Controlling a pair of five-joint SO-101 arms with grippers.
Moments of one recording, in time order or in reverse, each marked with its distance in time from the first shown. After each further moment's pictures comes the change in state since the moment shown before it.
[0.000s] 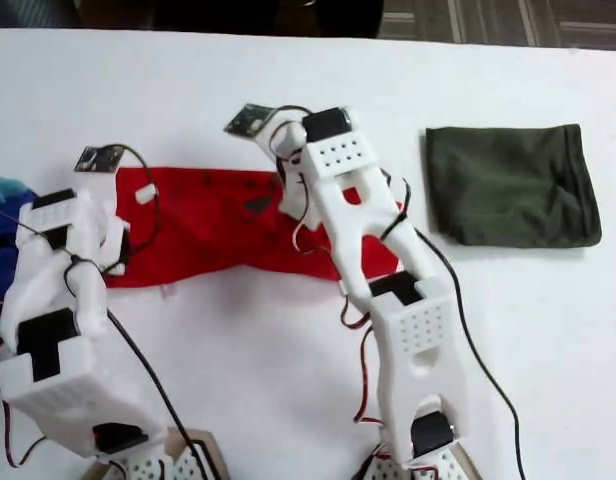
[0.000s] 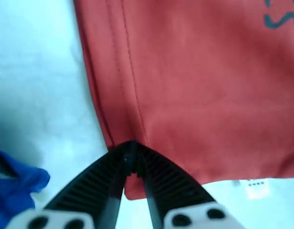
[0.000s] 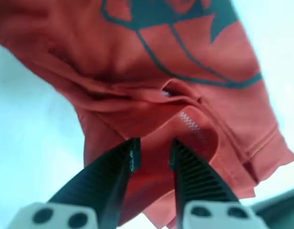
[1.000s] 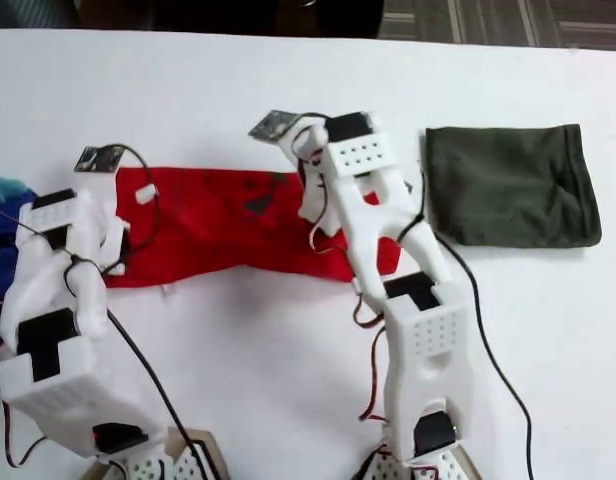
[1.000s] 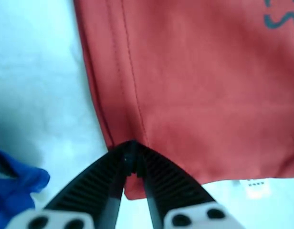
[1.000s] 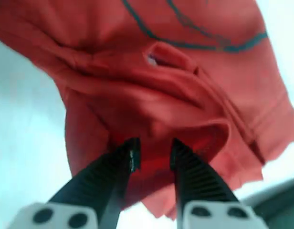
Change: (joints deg) left arm 0.0 0.0 0.0 0.0 0.0; right arm 3.2 -2.9 9.5 -5.2 0.3
